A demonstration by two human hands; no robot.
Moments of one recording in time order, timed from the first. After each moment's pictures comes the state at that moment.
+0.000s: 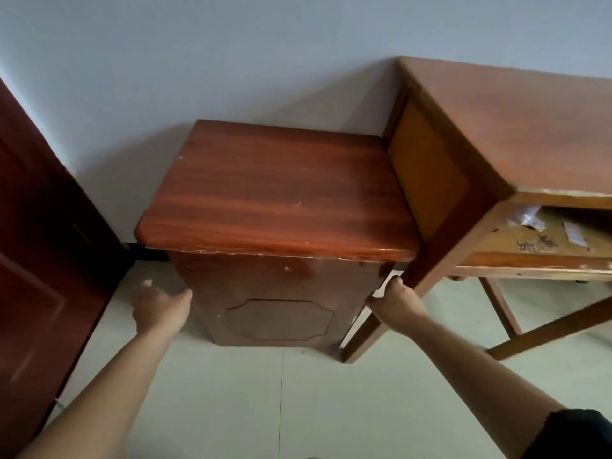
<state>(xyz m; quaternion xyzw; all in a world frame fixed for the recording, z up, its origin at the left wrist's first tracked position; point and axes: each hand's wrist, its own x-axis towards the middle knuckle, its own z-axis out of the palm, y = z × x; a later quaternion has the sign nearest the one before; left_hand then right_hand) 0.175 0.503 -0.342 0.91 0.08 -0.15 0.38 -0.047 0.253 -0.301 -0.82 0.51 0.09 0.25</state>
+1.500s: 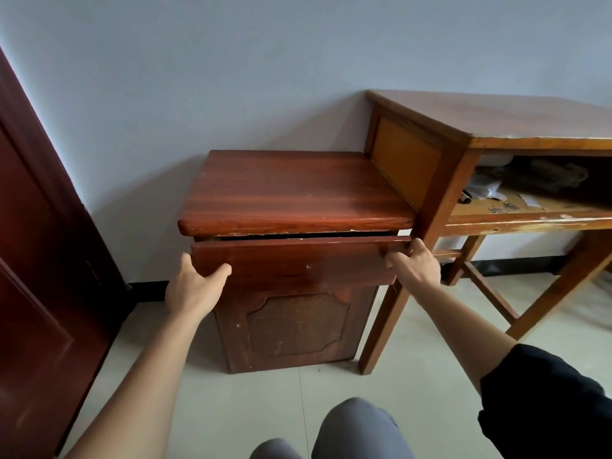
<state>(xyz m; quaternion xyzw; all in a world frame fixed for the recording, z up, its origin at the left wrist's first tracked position) 0.166 0.536 -0.334 0.89 -0.12 -0.10 0.43 -0.064 0.294 -0.316 -0.72 0.55 -0.28 0.32</state>
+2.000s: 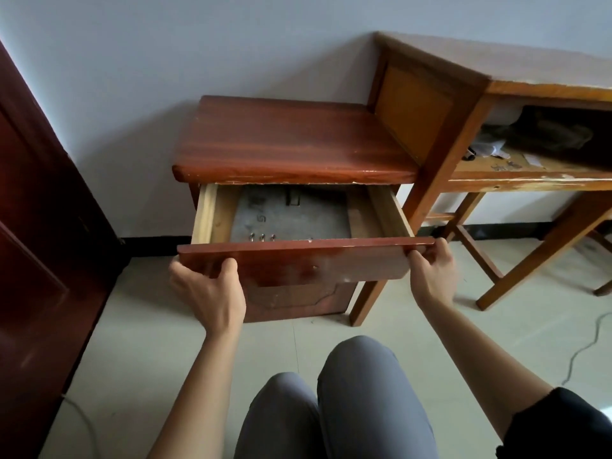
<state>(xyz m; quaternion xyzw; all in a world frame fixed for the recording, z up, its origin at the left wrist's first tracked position) 0.082 0.550 -0.380 0.74 0.00 0.01 0.68 -0.115 0.344 -0.370 -0.67 0.54 -0.41 0.29</state>
